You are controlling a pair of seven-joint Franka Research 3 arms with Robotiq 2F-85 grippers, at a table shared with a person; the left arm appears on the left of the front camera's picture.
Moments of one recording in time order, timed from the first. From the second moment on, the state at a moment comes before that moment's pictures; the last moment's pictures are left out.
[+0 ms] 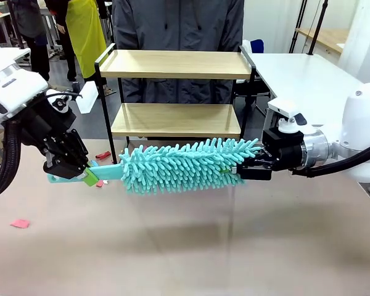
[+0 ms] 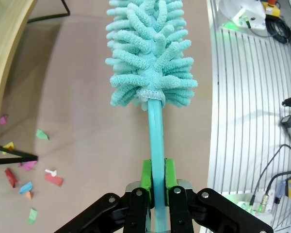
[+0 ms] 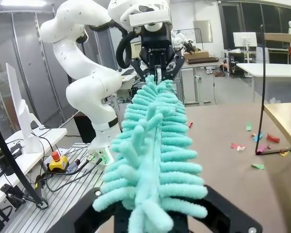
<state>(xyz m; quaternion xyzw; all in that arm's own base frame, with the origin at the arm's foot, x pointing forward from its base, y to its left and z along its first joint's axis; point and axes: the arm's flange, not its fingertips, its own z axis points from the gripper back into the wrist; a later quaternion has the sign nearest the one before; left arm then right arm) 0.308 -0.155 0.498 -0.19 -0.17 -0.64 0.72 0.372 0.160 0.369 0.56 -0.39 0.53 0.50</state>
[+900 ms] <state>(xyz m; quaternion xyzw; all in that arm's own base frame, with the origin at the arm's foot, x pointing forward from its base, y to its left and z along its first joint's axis) 0.309 -0.087 0.543 -0.26 -0.31 -0.57 0.72 0.372 0.159 0.367 0.56 -0.39 0.53 0.50</state>
